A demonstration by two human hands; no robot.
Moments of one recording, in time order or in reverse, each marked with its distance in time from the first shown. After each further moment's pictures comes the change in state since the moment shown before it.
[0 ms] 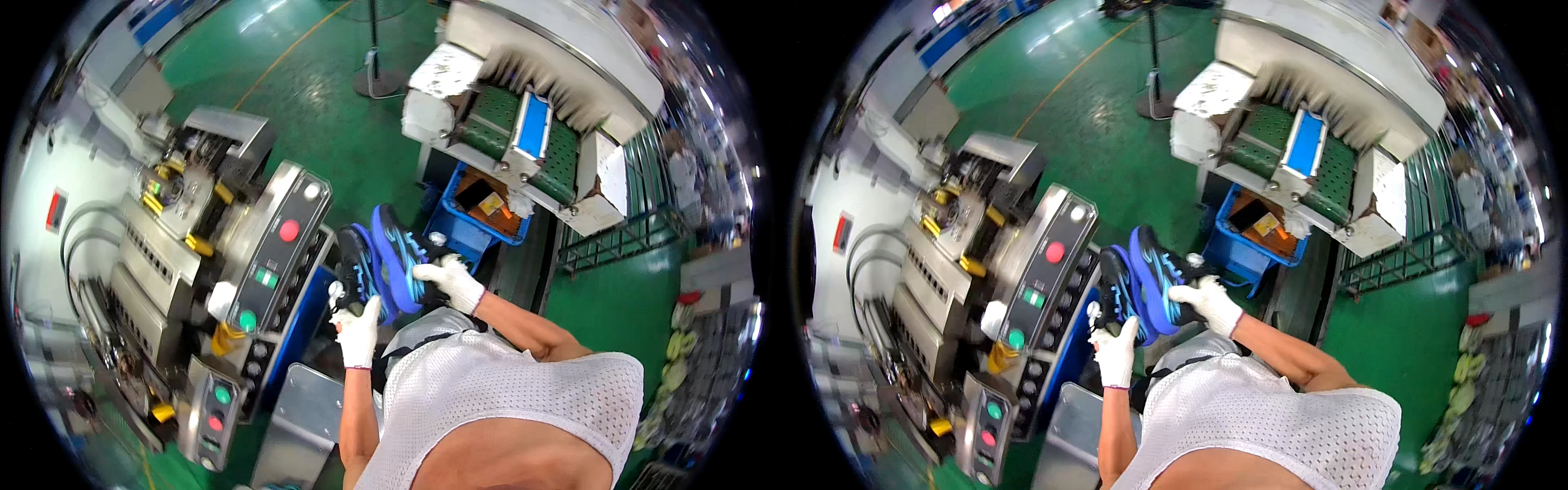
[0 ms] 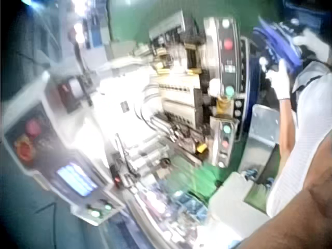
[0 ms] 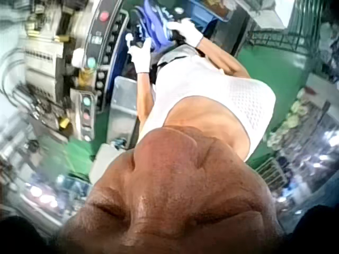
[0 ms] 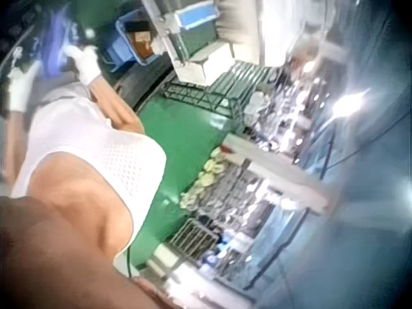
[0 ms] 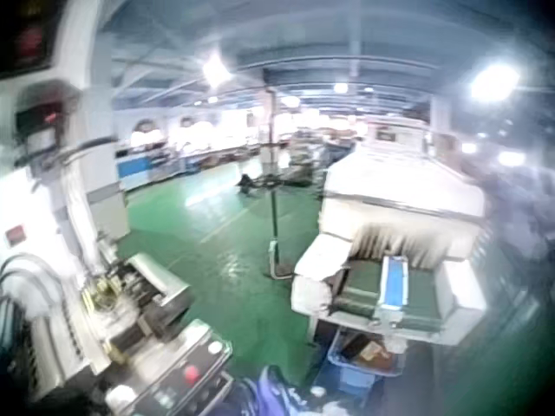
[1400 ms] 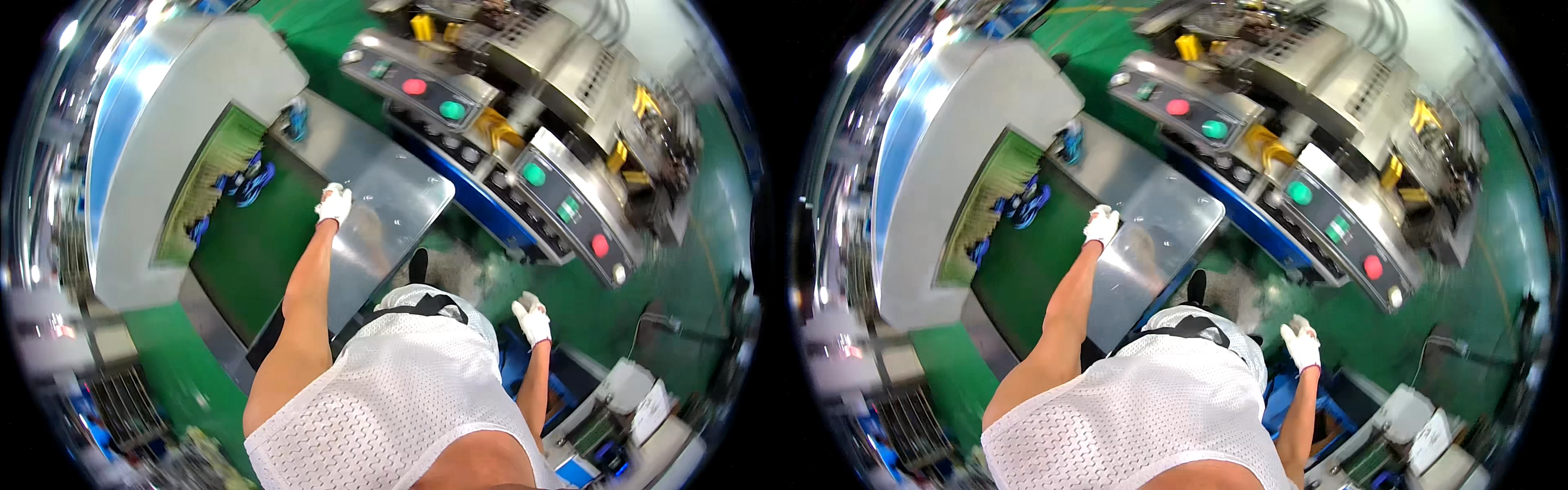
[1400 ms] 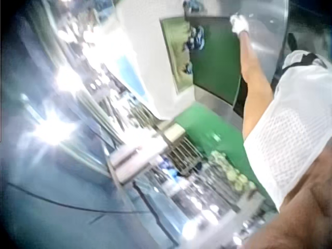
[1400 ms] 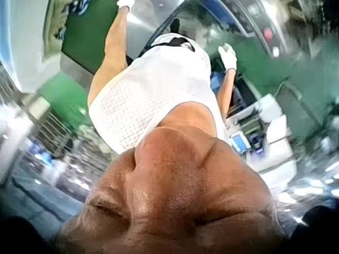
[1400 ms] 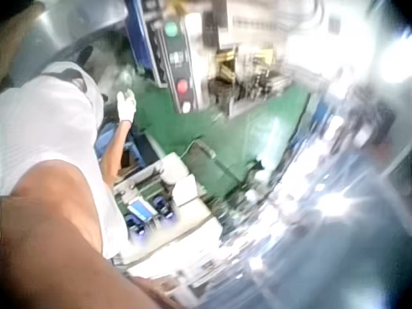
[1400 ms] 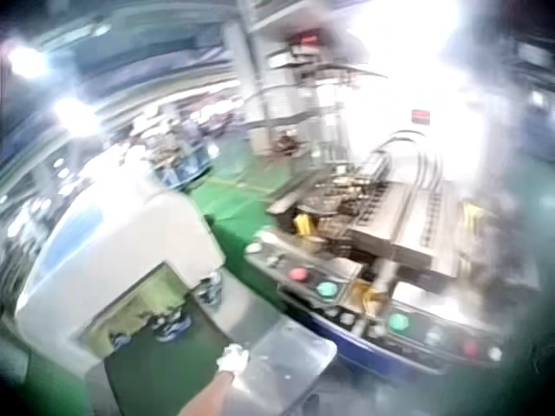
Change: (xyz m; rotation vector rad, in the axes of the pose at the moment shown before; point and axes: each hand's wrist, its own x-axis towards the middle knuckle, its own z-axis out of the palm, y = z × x) left_hand -0.166 -0.374 -0.029 0.007 1.038 -1.022; right_hand 0.225 0.054 0.011 -1.638 -0.963 -0.160
